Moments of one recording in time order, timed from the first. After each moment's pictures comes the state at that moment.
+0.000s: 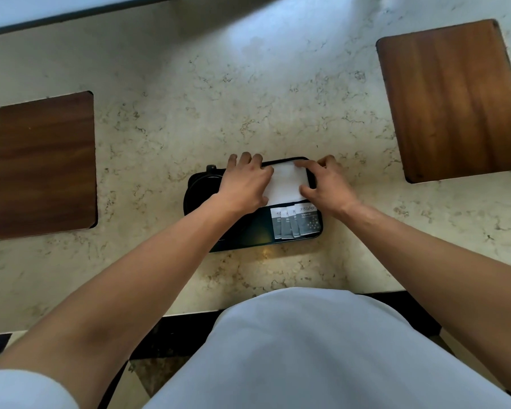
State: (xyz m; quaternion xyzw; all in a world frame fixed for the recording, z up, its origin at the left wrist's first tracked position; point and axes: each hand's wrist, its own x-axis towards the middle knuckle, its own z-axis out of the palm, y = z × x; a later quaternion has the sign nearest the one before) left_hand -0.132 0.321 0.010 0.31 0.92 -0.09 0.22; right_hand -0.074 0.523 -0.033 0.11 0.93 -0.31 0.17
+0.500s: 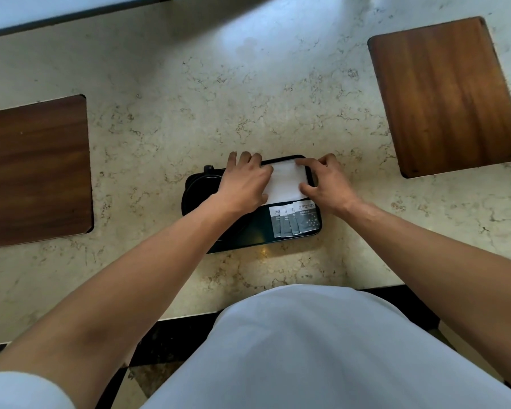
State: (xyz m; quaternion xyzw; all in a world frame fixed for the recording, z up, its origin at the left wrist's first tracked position) left_hand -0.130 0.321 0.015 0.33 0.92 -0.08 0.20; right_hand -0.069 0.525 -0.031 0.12 0.93 -0.31 0.16
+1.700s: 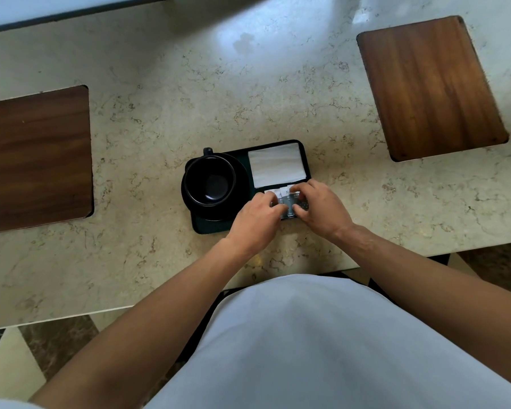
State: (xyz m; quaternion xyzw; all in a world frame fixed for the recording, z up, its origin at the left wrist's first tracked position) left_hand -0.009 0.309 -0.004 0.31 0.93 0.12 0.18; right_hand 0.016 0.489 -0.020 0.05 0.95 -0.28 0.12
